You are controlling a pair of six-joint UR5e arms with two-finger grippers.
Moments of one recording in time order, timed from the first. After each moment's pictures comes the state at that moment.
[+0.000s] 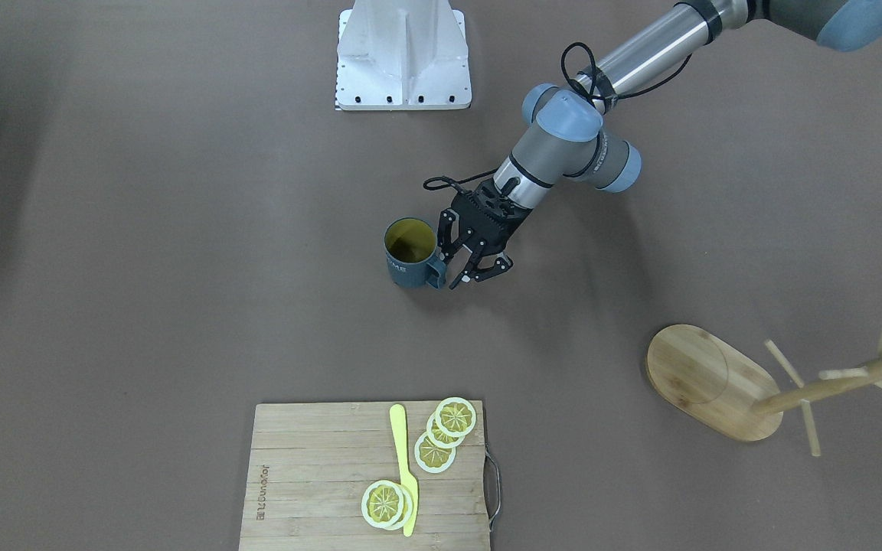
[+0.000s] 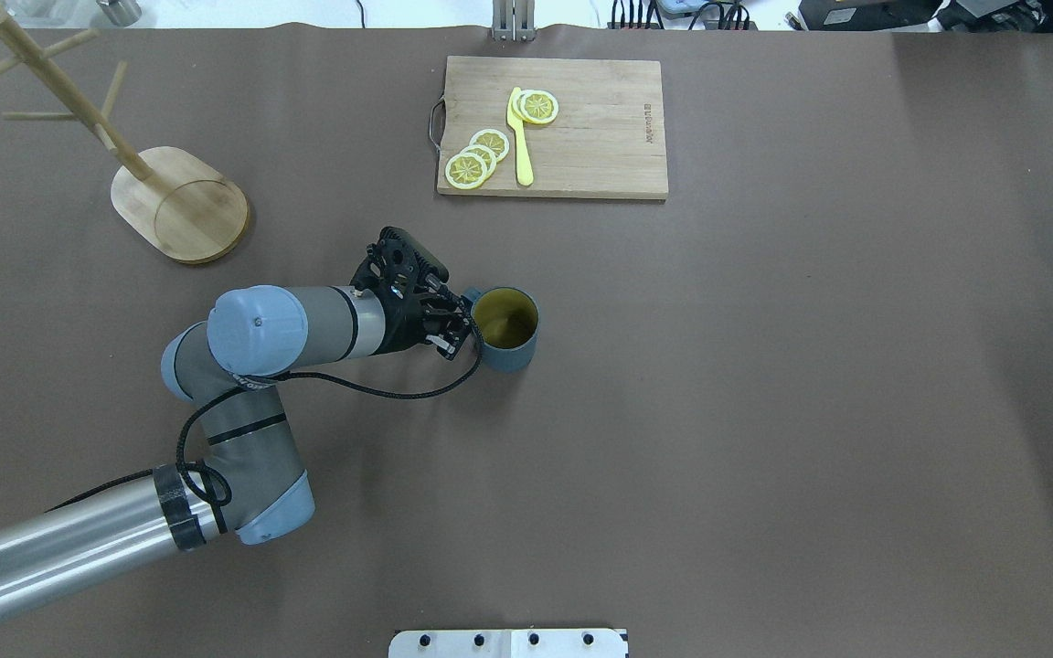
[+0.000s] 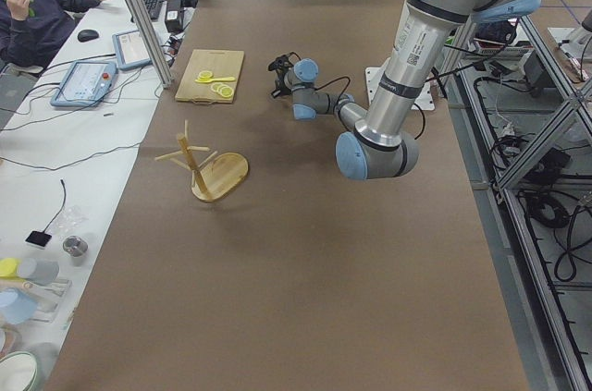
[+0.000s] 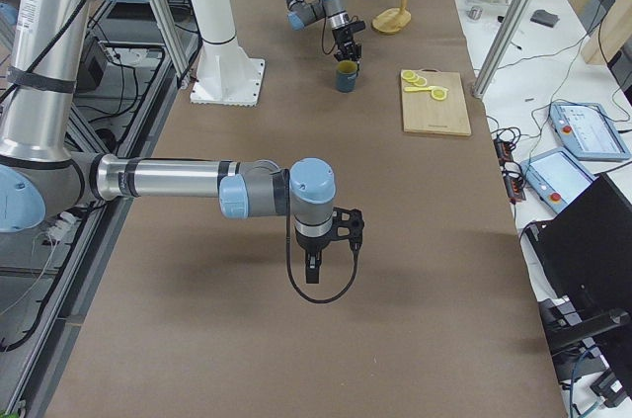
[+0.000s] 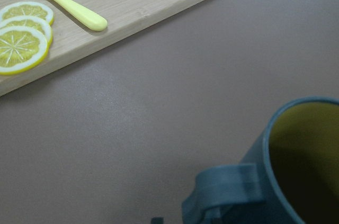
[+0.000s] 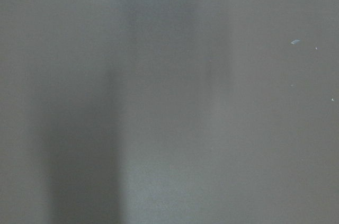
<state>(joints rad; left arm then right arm) -0.49 -2.14 -1.36 -2.62 -1.65 -0.60 1.50 -1.84 1.85 -1.49 2.26 0.10</state>
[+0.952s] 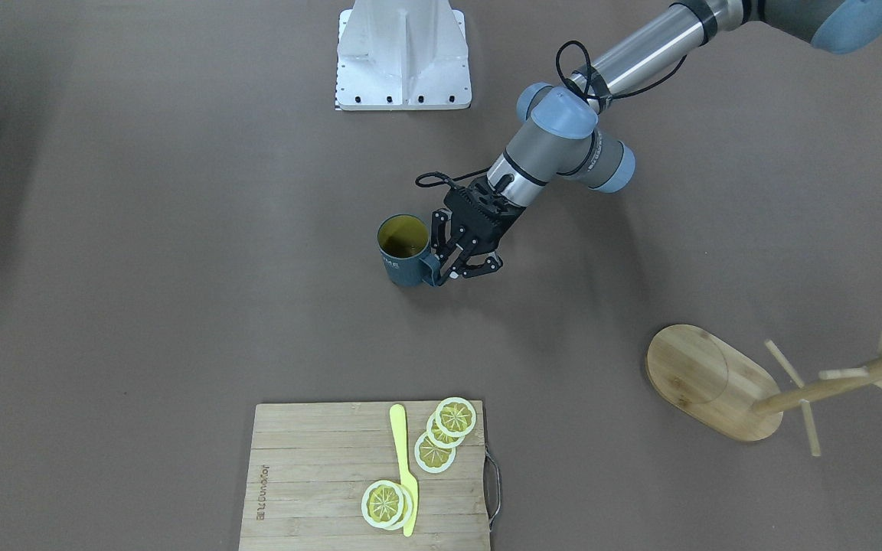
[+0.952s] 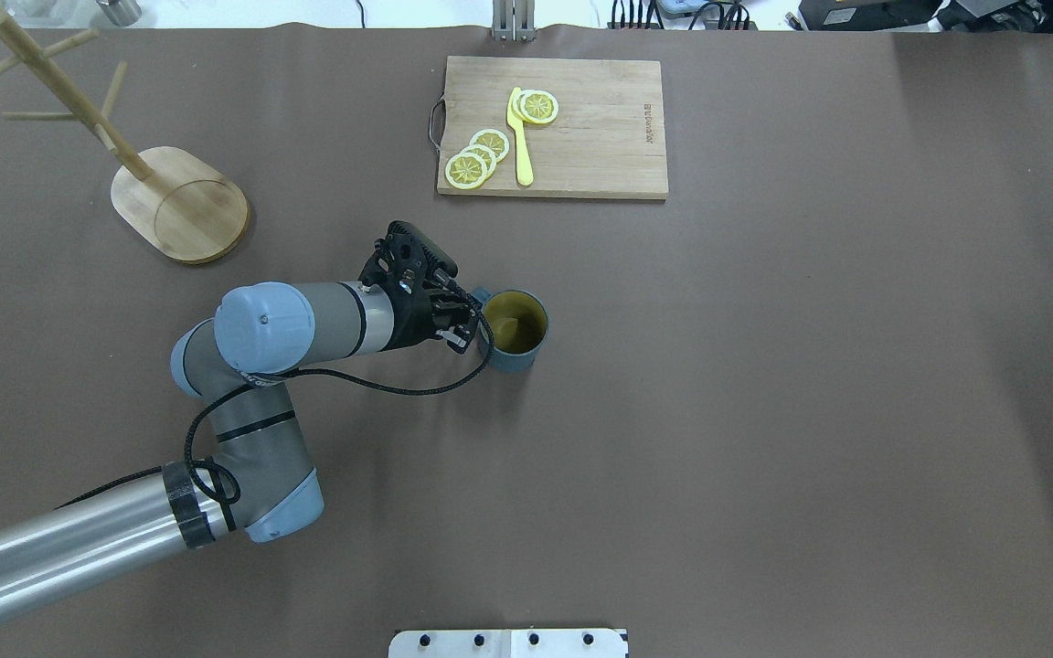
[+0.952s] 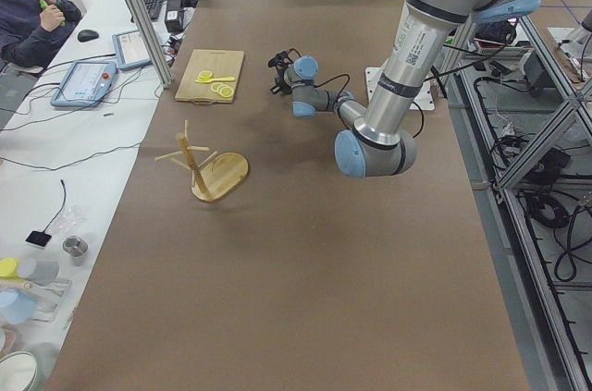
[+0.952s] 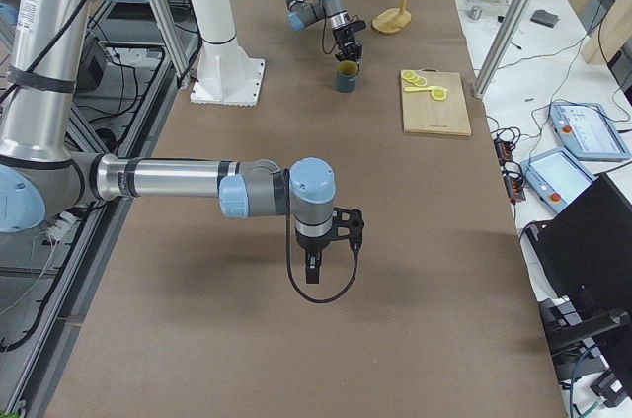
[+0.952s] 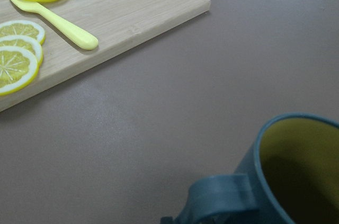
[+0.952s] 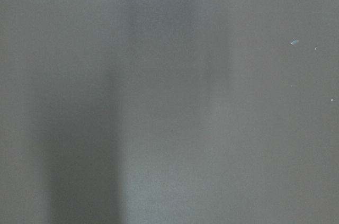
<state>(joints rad) -0.49 -2.15 -1.36 -2.63 -1.64 -0.61 1.50 -1.84 1.85 -1.49 2.26 0.10</state>
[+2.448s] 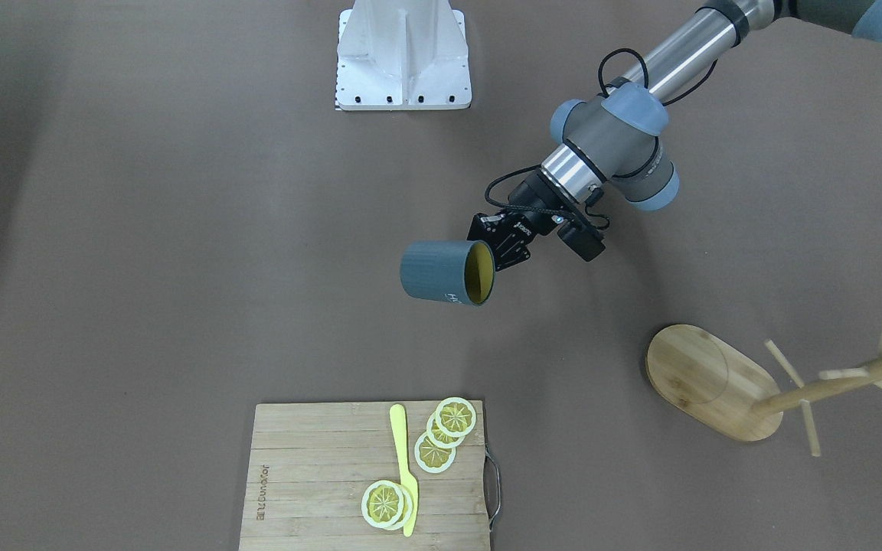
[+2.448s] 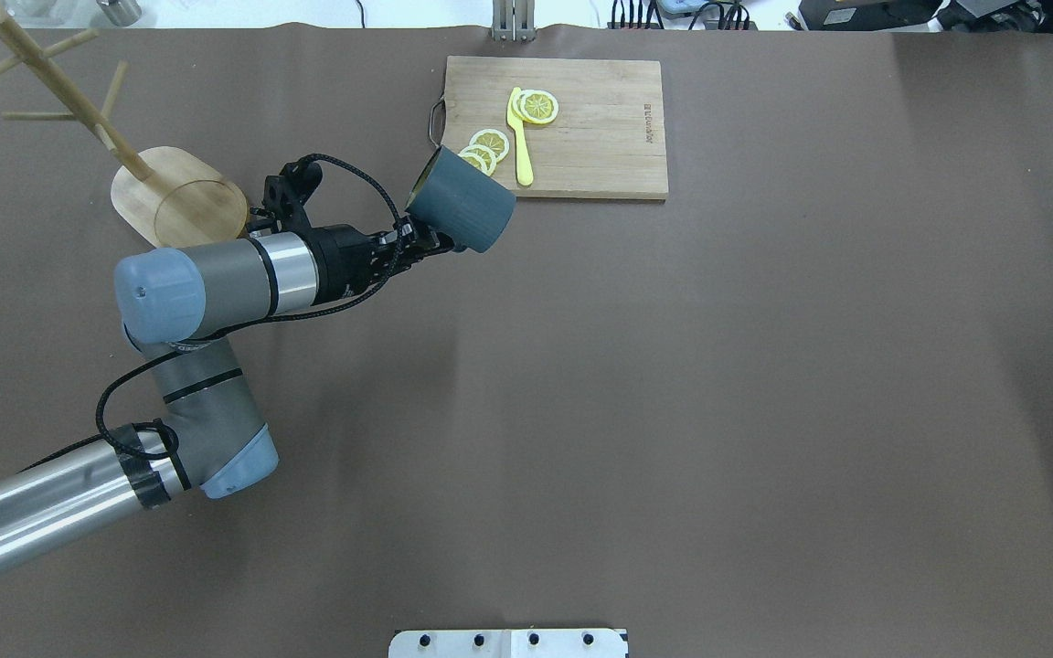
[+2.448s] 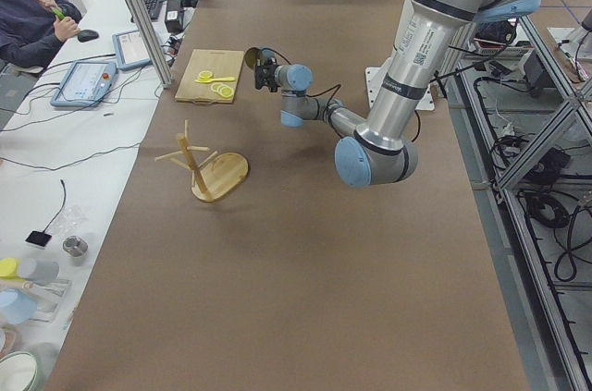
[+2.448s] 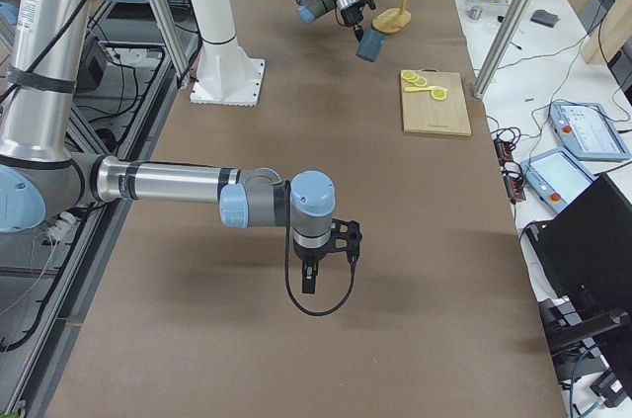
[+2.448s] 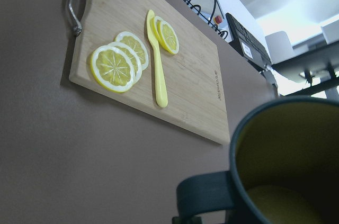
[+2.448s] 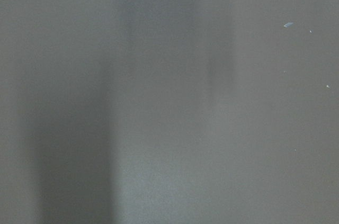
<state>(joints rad) -0.59 -2.10 -1.37 -2.97 -1.65 -1.80 1.50 -1.84 1.80 -1.49 2.26 0.09</state>
